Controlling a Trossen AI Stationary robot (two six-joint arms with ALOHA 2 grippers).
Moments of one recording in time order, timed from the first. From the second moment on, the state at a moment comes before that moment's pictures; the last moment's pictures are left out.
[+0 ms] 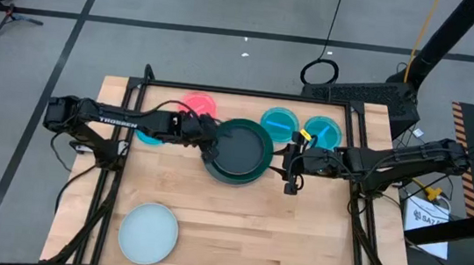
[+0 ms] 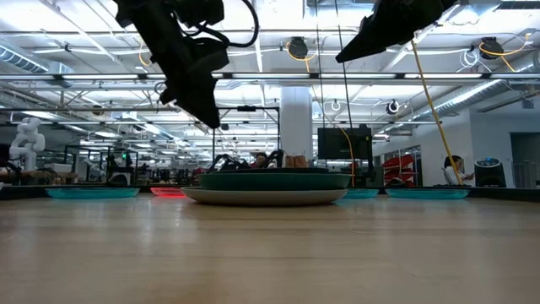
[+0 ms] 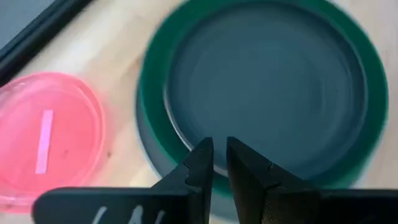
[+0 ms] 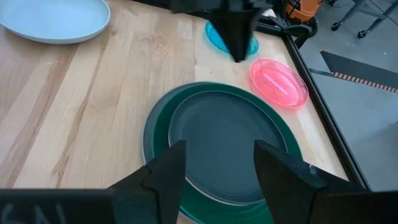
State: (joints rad) left arm 0.11 1.46 1.01 -0.51 -0.27 -0.39; right arm 0.14 1.12 0.80 -0.26 0.31 -0.11
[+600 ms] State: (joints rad) left arm -0.36 1.46 1.01 -0.73 0.00 -0.48; right arm 0.14 1.12 0.80 -0.26 0.31 -0.09
